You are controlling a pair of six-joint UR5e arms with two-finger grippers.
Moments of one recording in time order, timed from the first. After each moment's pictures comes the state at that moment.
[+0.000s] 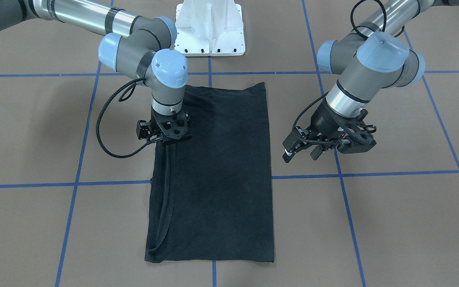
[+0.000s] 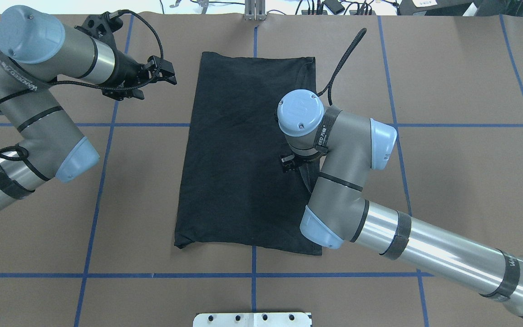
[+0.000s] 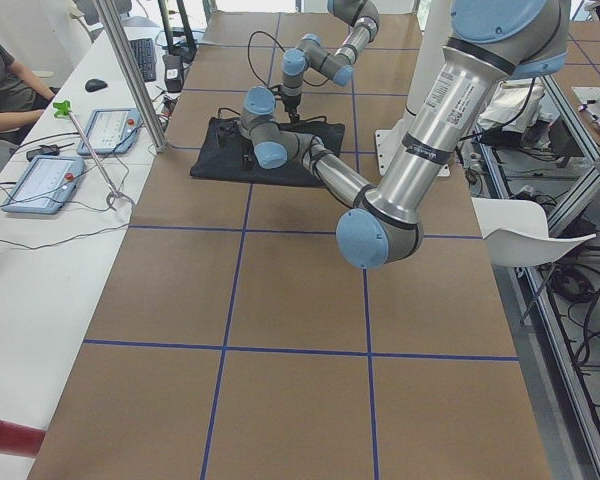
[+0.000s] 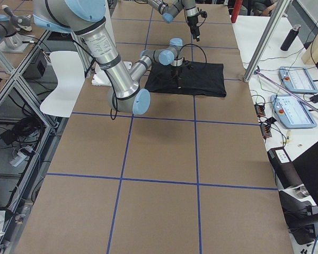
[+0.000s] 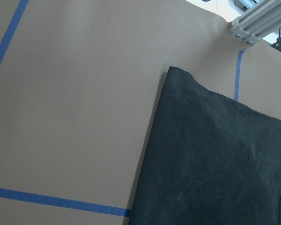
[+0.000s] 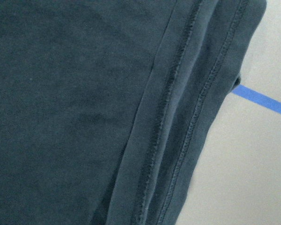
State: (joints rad) left arm -0.85 -2.09 -1.60 -2.14 -2.01 -1.40; right arm 0.54 -0.85 1.52 -1.72 1.77 0.78
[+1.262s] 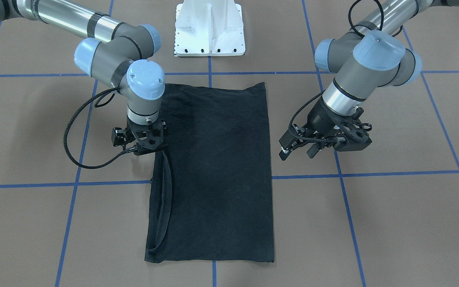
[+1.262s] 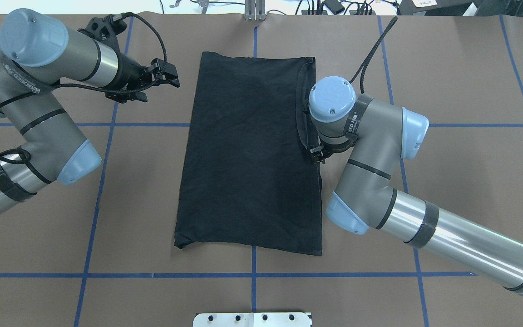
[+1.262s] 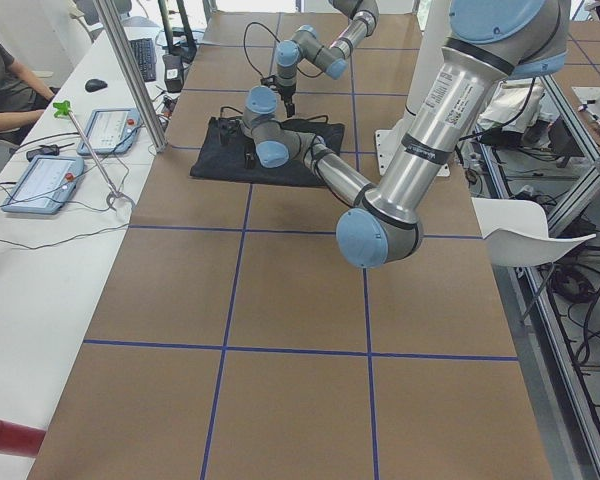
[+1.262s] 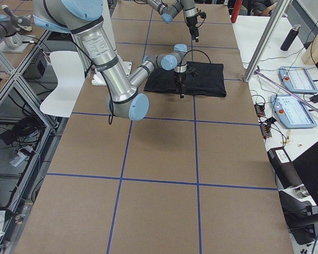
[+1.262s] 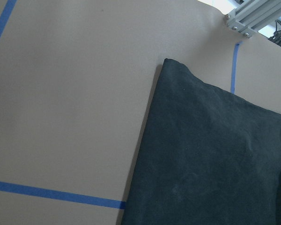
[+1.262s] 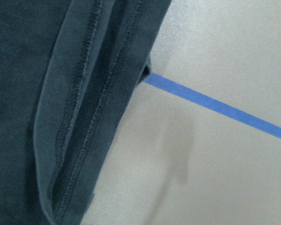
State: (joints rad) left arm -0.84 -2.09 -1.60 -2.14 -2.01 -1.41; right arm 0.61 -0.93 1.58 -1.76 1.80 0.70
